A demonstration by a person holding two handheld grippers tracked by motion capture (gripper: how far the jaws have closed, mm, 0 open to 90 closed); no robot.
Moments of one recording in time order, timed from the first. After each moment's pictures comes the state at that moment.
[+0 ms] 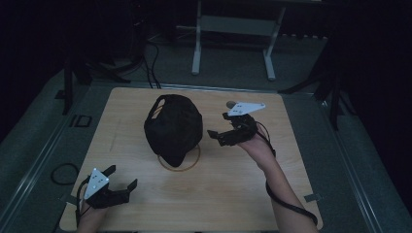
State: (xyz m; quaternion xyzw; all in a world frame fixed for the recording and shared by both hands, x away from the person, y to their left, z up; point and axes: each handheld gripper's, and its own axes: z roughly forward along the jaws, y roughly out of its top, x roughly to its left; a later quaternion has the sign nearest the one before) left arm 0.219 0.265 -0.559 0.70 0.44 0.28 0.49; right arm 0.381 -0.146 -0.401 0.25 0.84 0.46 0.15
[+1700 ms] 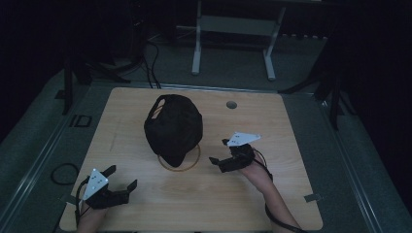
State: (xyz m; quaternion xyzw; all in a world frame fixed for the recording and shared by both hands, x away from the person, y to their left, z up) left arm 0.217 0.266 -0.559 0.70 0.43 0.28 0.49; right arm 0.354 -0.159 -0.493 0.24 0.86 0.44 0.13
